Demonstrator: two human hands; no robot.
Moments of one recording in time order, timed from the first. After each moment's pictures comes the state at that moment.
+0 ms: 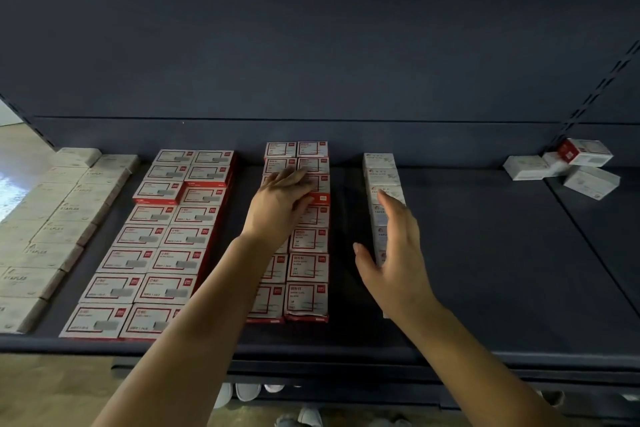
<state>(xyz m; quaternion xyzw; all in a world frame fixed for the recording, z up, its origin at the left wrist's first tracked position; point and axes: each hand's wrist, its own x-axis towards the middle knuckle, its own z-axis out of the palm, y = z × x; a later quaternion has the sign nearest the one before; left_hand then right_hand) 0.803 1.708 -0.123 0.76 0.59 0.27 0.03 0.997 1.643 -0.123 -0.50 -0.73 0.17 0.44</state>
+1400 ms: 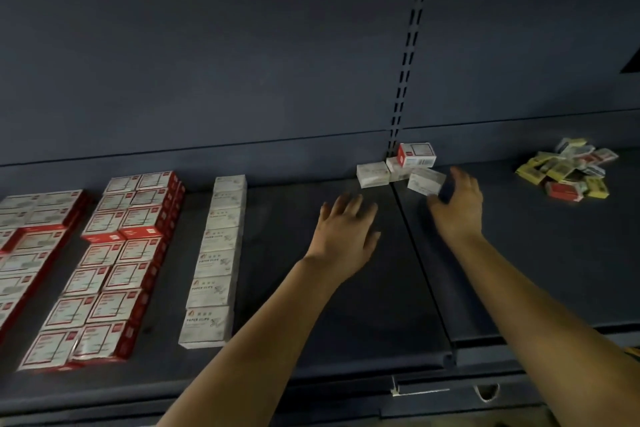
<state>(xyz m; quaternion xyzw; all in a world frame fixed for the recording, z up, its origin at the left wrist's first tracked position) 1.142 1.716 -0.103 0.84 0.54 0.06 0.06 1.336 1.754 -0.127 -0.73 -0.53 0.16 0.40</state>
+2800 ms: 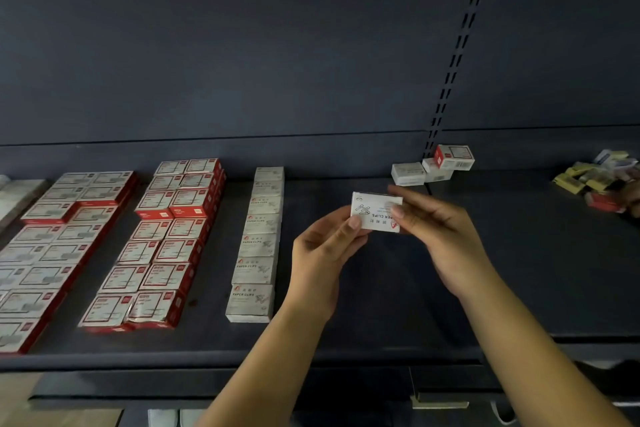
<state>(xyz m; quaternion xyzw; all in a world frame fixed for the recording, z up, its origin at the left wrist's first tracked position) 1.084 1.636 -0.082 0.30 0.37 0.61 0.63 1.230 1.657 -0.061 -0.41 -0.53 0.51 0.53</state>
